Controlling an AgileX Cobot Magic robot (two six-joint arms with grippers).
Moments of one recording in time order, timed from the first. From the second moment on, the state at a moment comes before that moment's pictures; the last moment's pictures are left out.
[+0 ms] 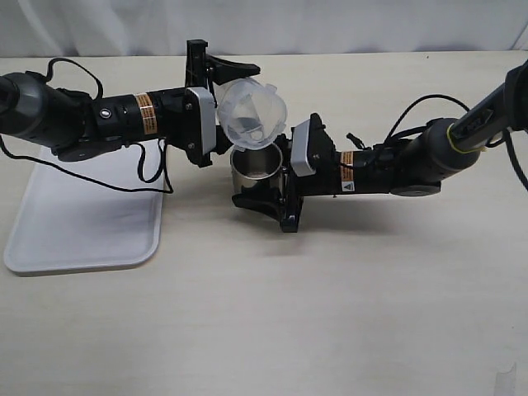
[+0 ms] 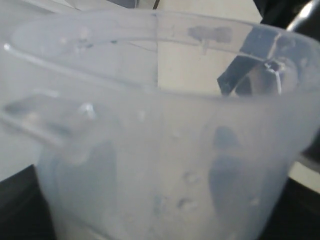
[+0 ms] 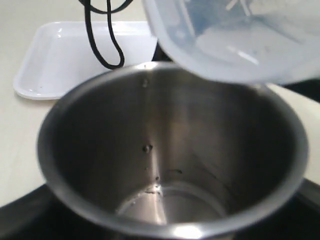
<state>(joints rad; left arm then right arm) -0.31 2.20 -1.14 0.96 -1.00 0.79 0.23 2.37 -1.17 -1.28 -1.11 0.33</state>
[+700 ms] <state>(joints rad) -0.31 2.20 -1.14 0.94 -0.95 0.89 0.23 2.37 -1.17 -1.27 -1.10 0.33</state>
